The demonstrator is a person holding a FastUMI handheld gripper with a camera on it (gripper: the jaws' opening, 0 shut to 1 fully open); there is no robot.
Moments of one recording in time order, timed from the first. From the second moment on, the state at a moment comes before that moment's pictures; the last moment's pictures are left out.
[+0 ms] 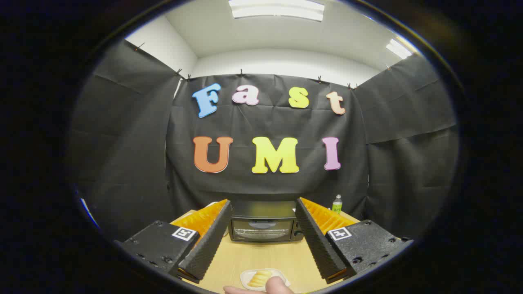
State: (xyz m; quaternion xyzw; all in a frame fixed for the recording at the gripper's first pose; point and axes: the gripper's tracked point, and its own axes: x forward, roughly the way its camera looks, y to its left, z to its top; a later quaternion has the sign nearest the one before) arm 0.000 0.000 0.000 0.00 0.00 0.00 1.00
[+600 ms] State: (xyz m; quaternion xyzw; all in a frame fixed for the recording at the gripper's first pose) arm 0.004 -0.005 0.000 0.01 0.00 -0.01 1.00
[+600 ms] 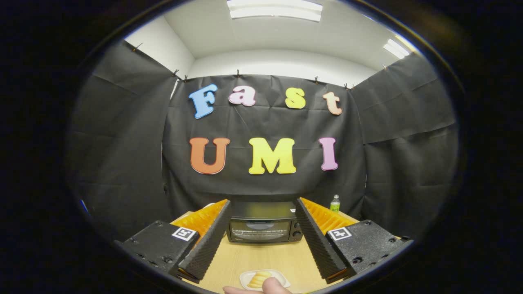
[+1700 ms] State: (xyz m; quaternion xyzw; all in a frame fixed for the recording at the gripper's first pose) arm 0.012 -0.029 -0.009 0.02 -0.02 -0.04 1.00
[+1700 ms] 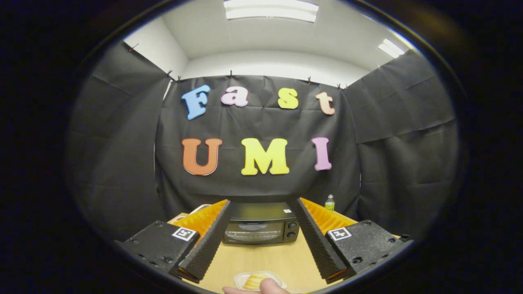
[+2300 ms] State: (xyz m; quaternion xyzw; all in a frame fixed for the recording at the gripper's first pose) arm 0.105 -0.061 -0.044 0.01 0.02 -0.03 1.00
